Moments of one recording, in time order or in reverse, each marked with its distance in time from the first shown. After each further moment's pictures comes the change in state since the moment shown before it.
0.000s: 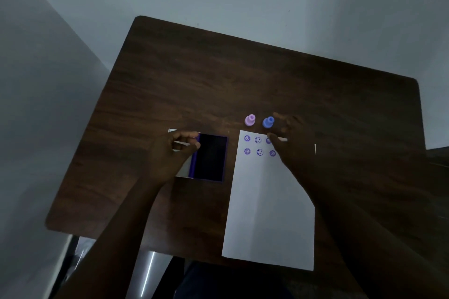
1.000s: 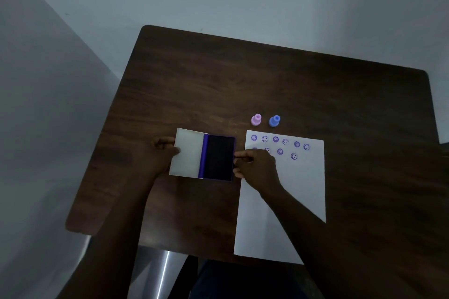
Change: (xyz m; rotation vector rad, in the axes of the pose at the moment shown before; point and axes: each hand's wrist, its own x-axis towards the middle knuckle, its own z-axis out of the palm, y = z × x) left_hand 0.000 0.011 -0.037 -0.065 0.031 -0.469; right_hand -0.050 -0.057 0.069 0.618 -0.334 0.495
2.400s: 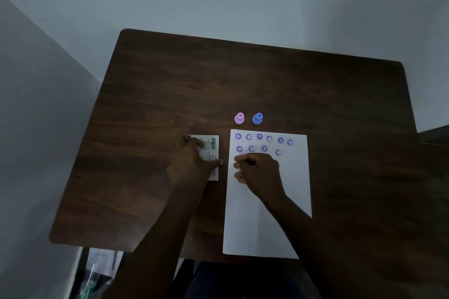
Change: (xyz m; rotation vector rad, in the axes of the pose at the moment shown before) left_hand -0.024 0.004 0.105 0.492 0.171 0.280; right_hand -0.025 0.009 -0.032 0.033 0.123 -0.034
